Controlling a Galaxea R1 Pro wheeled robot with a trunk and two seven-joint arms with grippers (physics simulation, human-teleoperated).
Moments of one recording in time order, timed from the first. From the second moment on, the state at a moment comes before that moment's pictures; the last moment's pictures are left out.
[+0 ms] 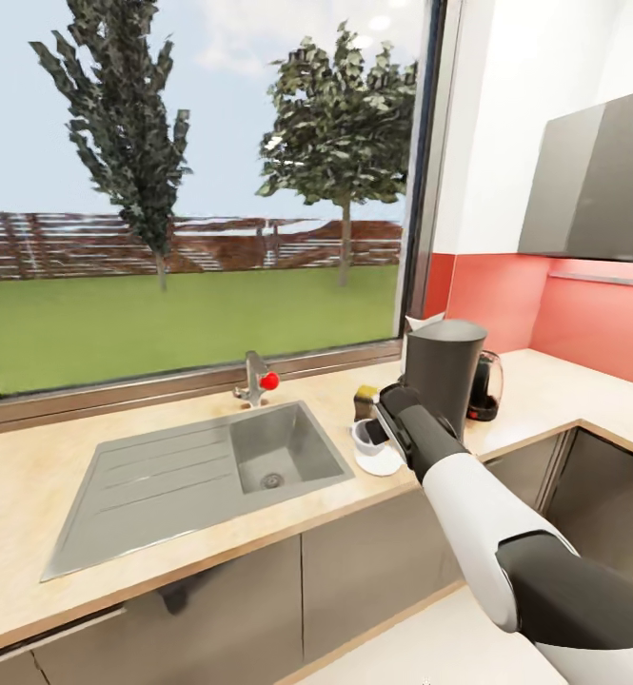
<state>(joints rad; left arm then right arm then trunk) 0.13 0.11 0.07 -0.20 0.00 -0.13 0.17 -1.08 0.15 0.15 -0.60 0.27 1.00 0.01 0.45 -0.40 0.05</state>
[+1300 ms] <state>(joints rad) 0.13 0.11 0.07 -0.12 0.00 -0.12 0.17 -1.08 0.16 0.15 -0.46 0.26 0.99 0.01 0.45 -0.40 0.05</state>
